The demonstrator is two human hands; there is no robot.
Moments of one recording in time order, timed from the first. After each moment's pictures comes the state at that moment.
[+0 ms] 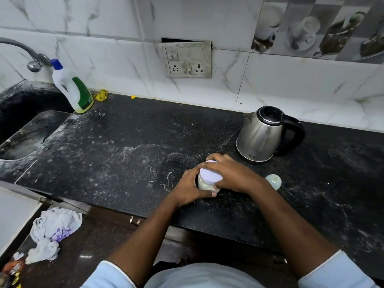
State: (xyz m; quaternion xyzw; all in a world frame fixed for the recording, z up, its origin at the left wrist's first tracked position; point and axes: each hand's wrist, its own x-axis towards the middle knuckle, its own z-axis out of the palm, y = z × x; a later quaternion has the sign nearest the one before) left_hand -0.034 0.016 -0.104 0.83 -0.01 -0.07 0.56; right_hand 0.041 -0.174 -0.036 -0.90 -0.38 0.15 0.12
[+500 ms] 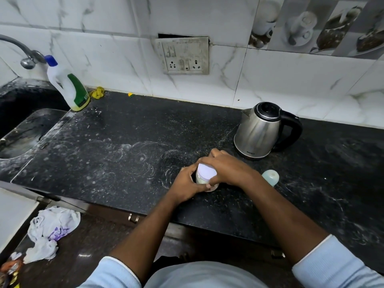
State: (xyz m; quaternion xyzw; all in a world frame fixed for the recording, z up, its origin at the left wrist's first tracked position) left_hand -0.032 0.014 -0.114 0.81 0.01 -0.02 0.59; right_hand 0.041 -0.161 -0.024 -0.92 -0.35 0.18 0.08
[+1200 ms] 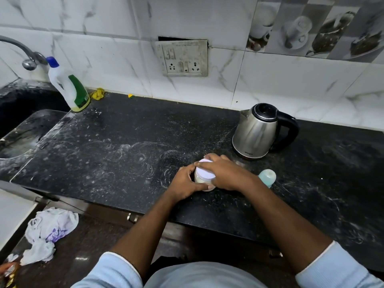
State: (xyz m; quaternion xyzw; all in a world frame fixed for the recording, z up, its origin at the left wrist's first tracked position) left_hand -0.030 0.016 -0.120 0.81 0.02 -0.03 0.58; right_hand 0.022 -0.163 -0.022 -0.92 -0.34 0.20 0.07
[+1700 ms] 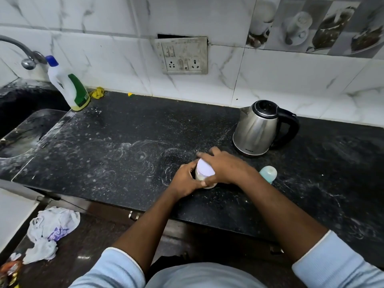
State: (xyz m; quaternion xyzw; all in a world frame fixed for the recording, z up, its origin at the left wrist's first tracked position) left_hand -0.030 0.017 -0.117 0.82 0.02 -0.03 0.57; right_hand 0.027 -0.153 -0.018 -0.94 -0.30 0.19 0.01
